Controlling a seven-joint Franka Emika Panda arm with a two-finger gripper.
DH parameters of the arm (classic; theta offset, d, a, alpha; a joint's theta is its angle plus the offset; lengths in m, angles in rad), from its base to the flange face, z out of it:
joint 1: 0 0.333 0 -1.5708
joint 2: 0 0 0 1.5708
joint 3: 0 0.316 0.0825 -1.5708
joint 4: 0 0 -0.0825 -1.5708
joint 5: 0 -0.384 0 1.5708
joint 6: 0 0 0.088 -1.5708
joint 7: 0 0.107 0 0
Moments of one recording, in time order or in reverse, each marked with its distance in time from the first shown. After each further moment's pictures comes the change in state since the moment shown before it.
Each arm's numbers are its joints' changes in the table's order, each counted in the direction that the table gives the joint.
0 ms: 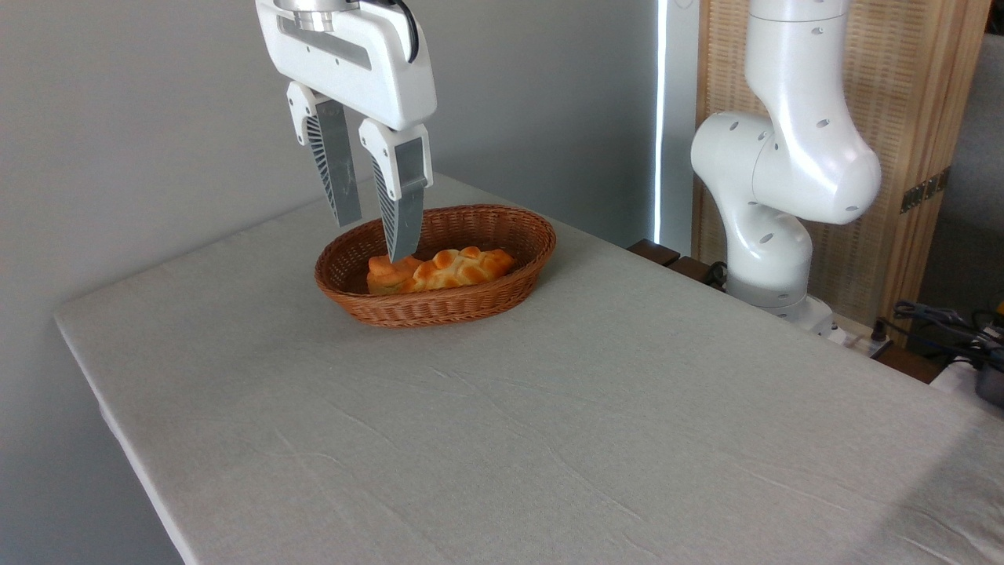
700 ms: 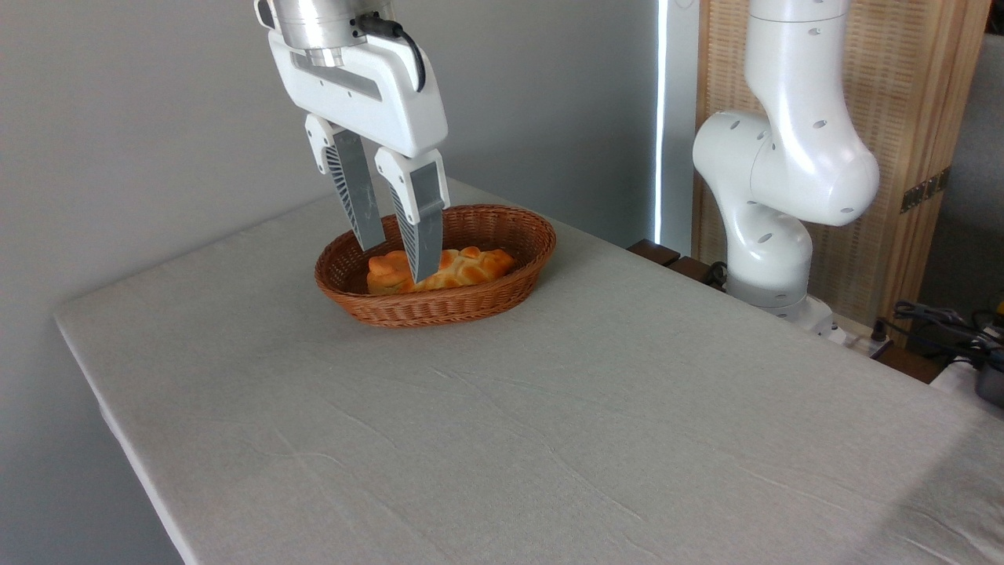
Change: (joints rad) arm -0.057 0.002 0.053 0.047 -0.044 0.013 0.001
